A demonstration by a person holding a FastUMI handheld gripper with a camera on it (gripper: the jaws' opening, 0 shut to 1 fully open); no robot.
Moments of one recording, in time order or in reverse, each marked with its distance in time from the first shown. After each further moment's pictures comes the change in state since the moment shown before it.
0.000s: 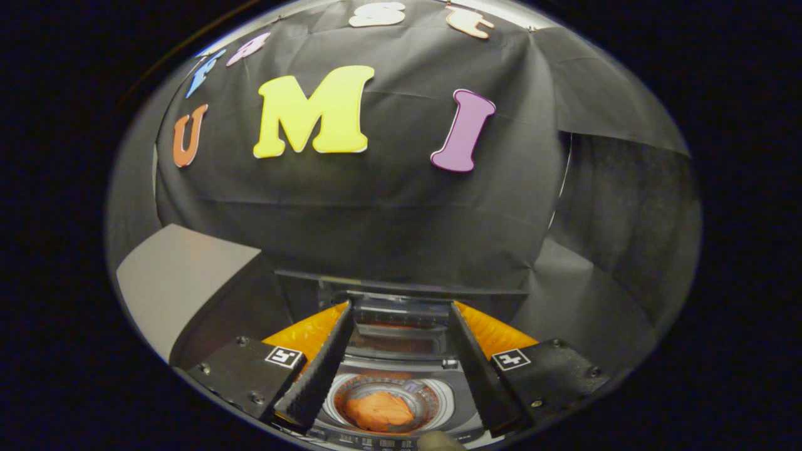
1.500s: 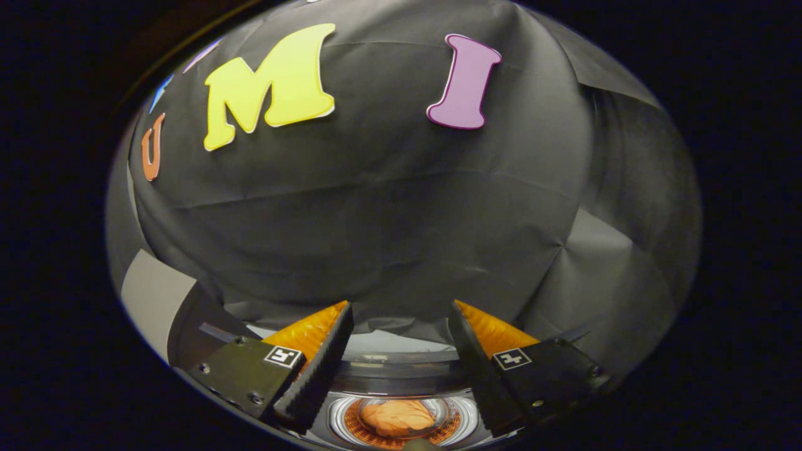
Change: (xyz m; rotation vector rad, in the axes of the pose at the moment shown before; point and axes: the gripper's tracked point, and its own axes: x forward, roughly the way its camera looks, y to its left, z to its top) arm 0.127 -0.002 -0.006 0.078 0.160 -0.003
